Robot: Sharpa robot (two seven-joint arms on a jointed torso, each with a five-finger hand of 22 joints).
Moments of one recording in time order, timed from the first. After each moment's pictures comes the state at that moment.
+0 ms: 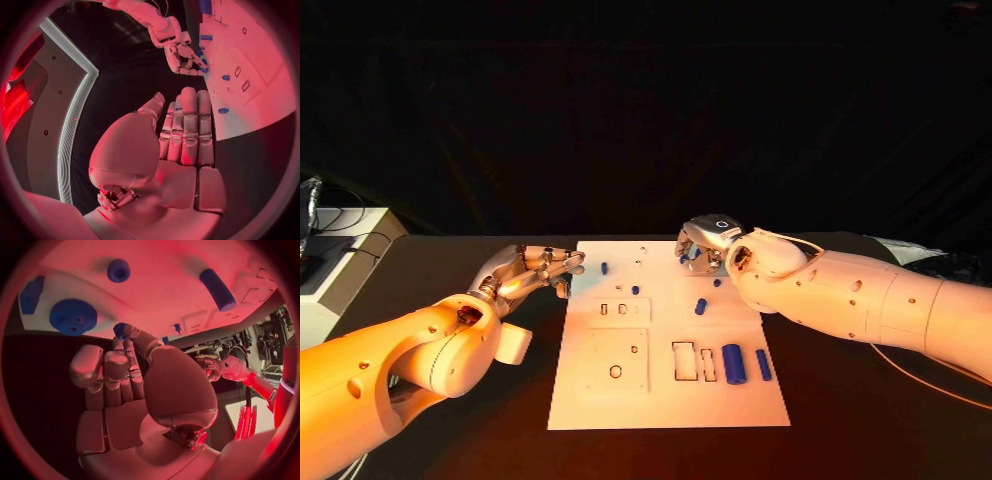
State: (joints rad) left arm 1.08 -0.89 0.12 1.58 -0.31 -0.30 0.28; left_hand 1.35 -0.03 0.17 0.06 0.05 1.08 0.14 0.07 0.07 1.28 0.07 0.06 0.06 1.27 0.00 0.75 0.59 0.12 0.96 0.01 0.95 0.50; right arm 1.30 -0.62 -0.12 1.15 -1.64 -0.42 -0.08; right_hand 1.32 -0.08 0.44 -0.23 0.18 1.21 0.12 0.07 0.08 1.25 0.08 0.06 0.06 1.41 -0.03 1.13 0.71 0.13 1.45 -0.05 1.00 1.17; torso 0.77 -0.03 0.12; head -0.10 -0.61
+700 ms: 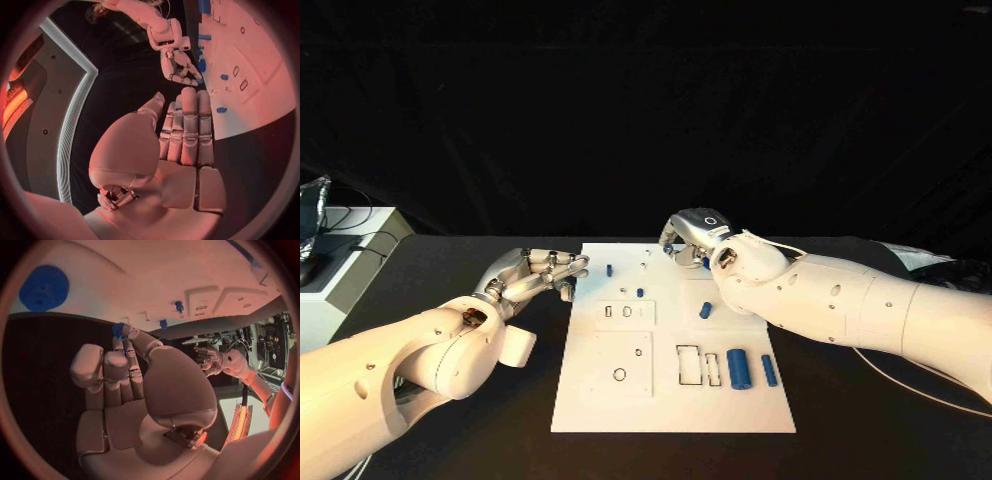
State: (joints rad) left arm 1.08 -0.89 0.12 1.58 -0.31 -0.30 0.28; left_hand 1.35 -0.03 0.17 0.06 0.05 1.08 0.14 0.07 0.07 1.28 0.07 0.06 0.06 1.27 0.00 0.75 0.58 0.12 0.95 0.01 0.95 0.50; right arm 1.30 -0.53 -0.11 1.11 -1.65 -0.57 -0.11; right_hand 1.32 -0.06 0.46 -0.24 0.14 1.22 0.12 0.07 0.08 1.25 0.08 0.05 0.06 1.41 -0.04 1.13 0.74 0.12 1.46 -0.05 0.96 1.27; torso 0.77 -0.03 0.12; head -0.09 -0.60
